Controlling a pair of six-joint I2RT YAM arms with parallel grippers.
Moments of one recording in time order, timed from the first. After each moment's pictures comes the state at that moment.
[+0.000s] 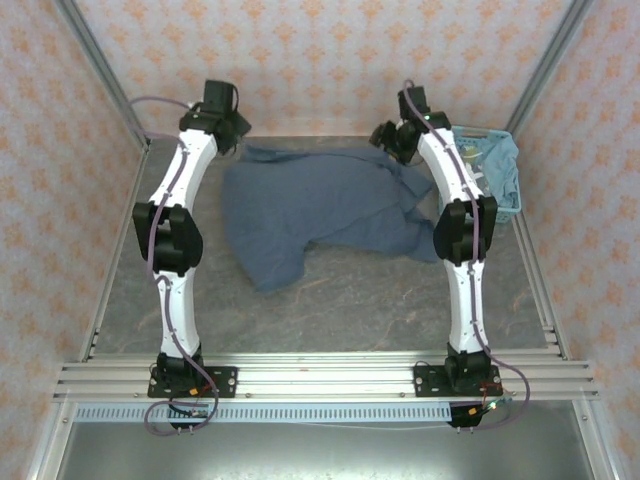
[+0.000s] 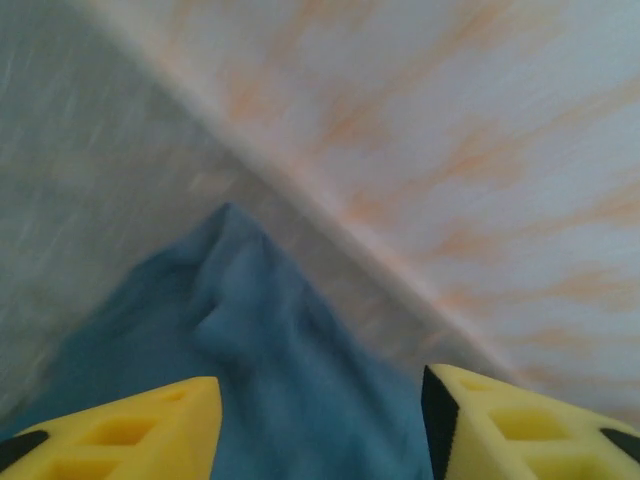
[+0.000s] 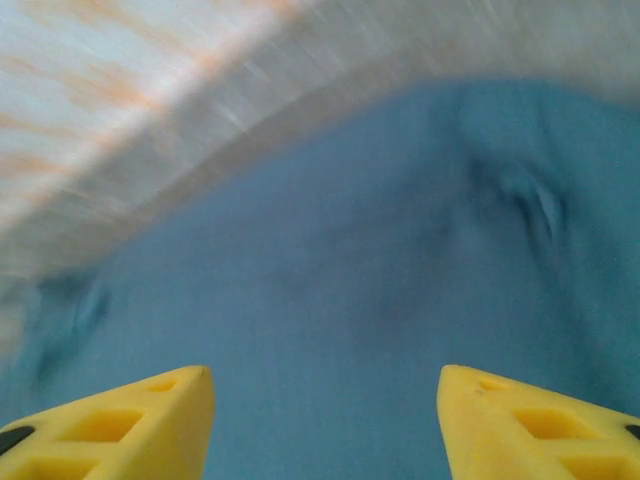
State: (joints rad) left arm -0.06 2.18 2.17 -0.85 -0.12 -0.86; right arm 0.19 2.36 2.37 -1.00 -0.21 0.66
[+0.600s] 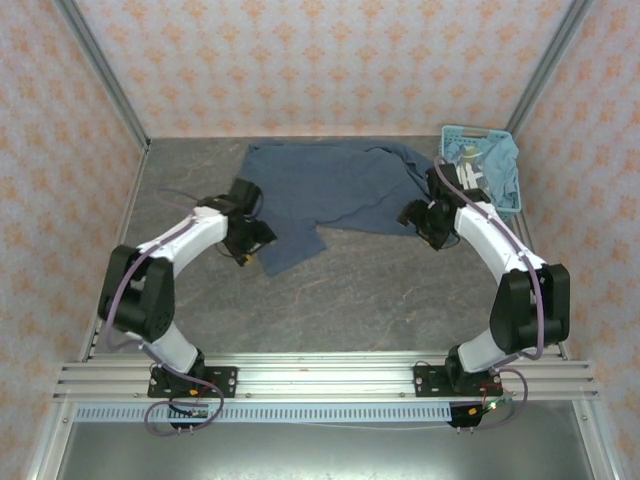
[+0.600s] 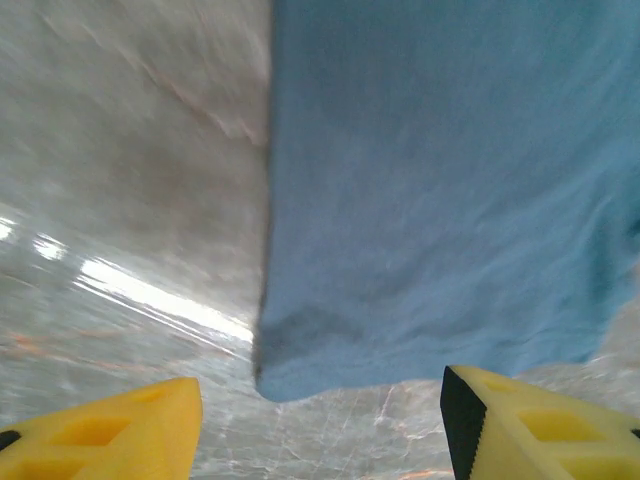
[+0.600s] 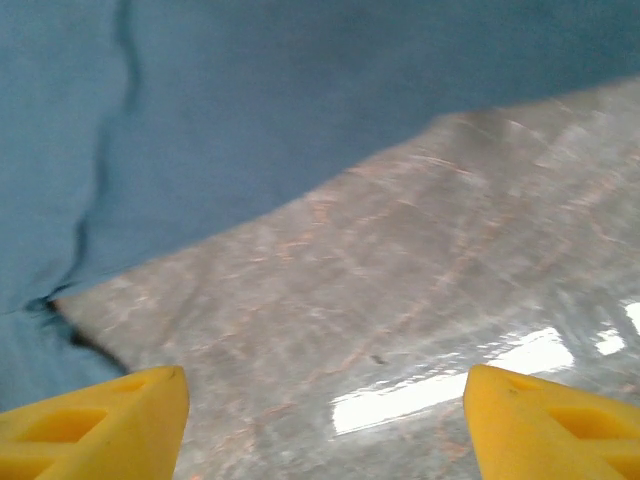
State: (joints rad) left arm -0.29 1.66 1.12 -0.79 0.13 -1.00; right arm 0.16 1.51 1.15 -0.83 -0.13 0.78
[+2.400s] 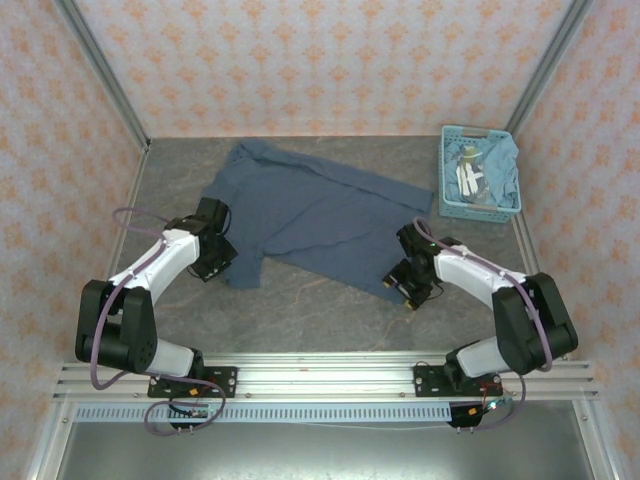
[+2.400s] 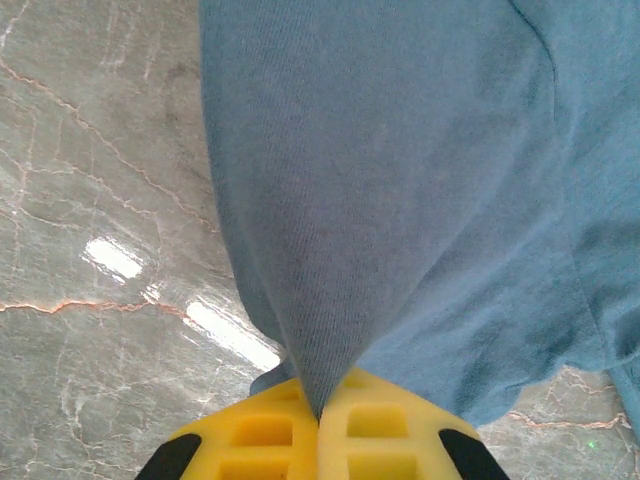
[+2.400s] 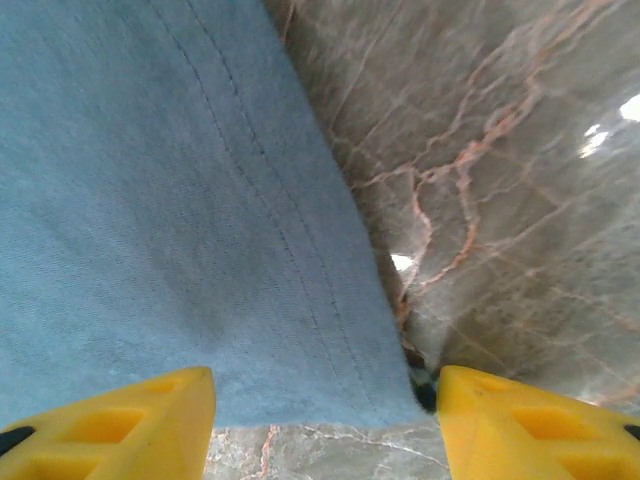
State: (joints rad) left arm -0.12 1.42 0.90 -0.84 -0.07 -0.89; right arm 0.39 1.43 0.73 -0.72 -0.19 1.15
